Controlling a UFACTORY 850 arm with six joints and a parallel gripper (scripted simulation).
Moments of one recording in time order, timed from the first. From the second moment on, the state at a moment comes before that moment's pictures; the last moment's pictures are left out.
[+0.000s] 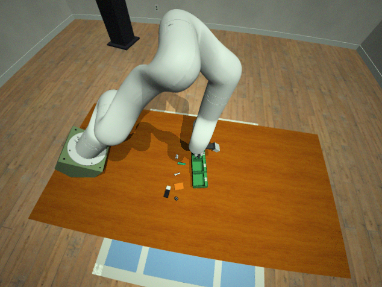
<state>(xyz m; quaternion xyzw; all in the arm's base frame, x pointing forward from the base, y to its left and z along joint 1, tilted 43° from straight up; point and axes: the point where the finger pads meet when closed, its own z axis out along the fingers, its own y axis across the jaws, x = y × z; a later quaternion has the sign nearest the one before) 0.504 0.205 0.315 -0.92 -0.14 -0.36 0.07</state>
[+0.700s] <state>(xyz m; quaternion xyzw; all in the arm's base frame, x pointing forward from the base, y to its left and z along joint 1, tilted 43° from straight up) 0.499 0.204 0.321 -0.92 -0.14 -0.36 0.06</state>
